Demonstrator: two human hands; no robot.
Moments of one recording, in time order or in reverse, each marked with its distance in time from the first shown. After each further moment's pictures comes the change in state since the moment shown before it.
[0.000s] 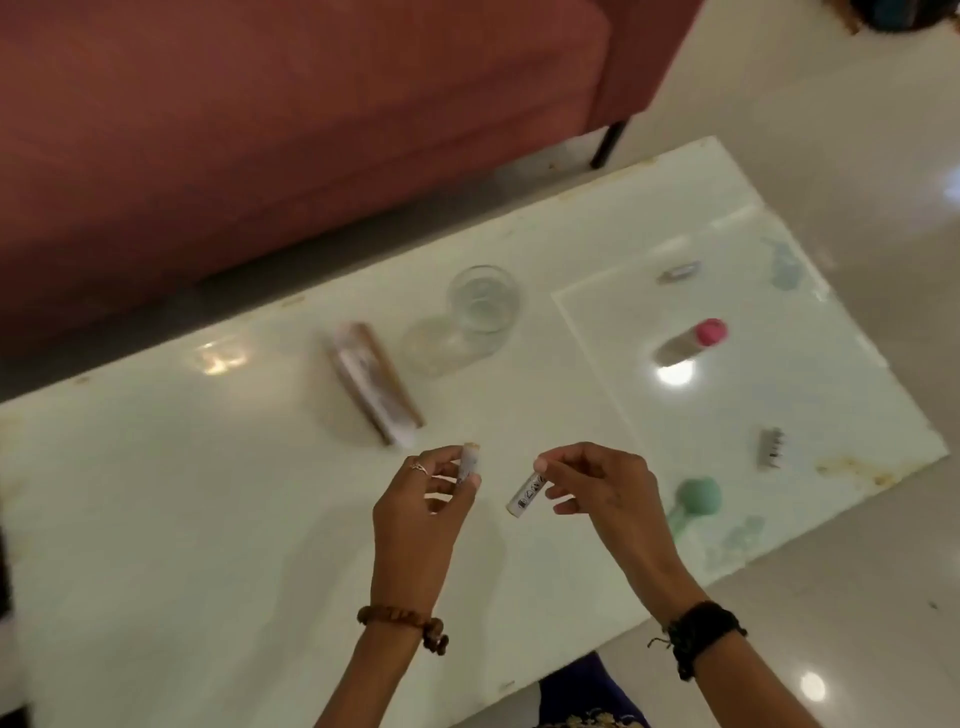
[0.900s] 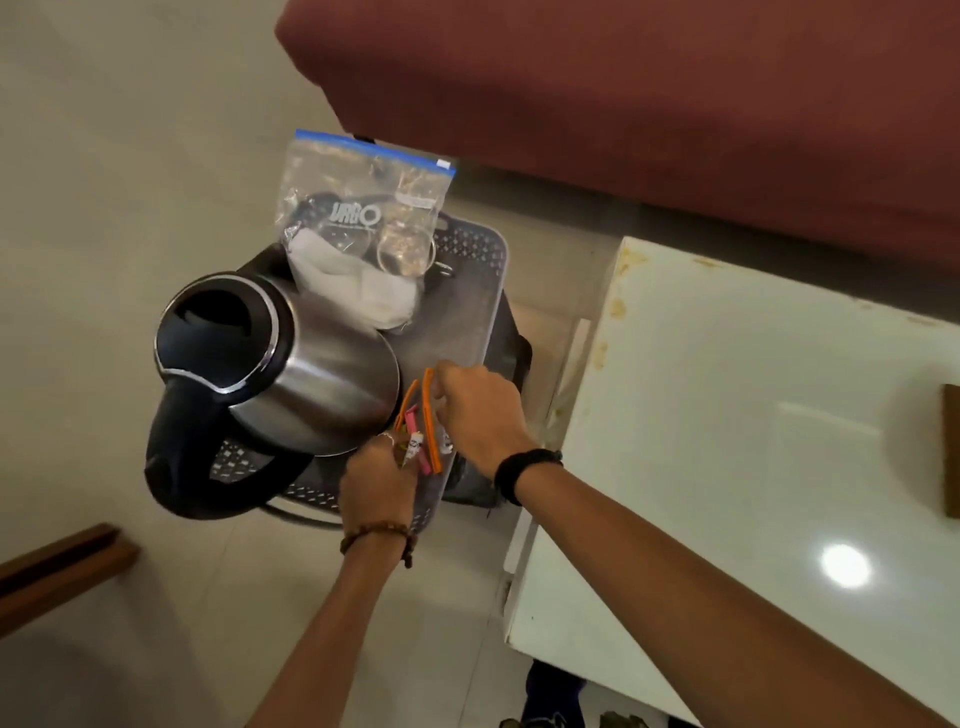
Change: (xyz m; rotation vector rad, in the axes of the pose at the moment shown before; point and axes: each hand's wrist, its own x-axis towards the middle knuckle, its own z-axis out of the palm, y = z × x) left_hand -0.128 -0.328 -0.470 0.197 0.614 -0.688; right_hand -0.224 0.018 0.623 -1.132 -0.800 -0.829
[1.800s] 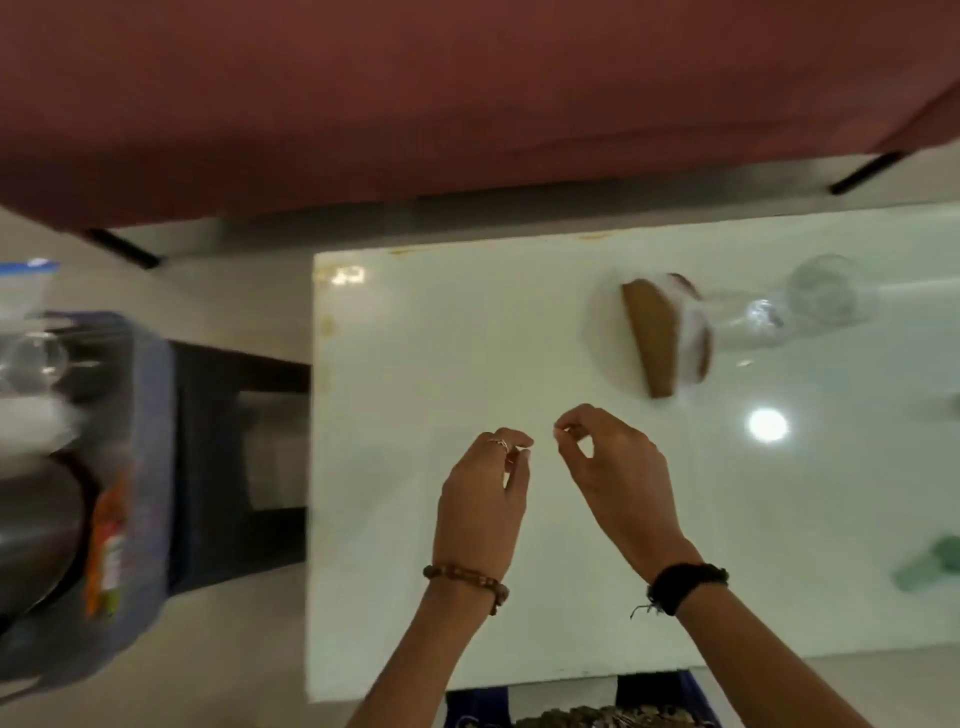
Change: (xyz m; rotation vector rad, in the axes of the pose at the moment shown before) left_hand -0.203 0.210 0.183 -0.104 -0.353 0.697; right_hand -0.231 0.284 -0.119 0.182 0.473 0.529
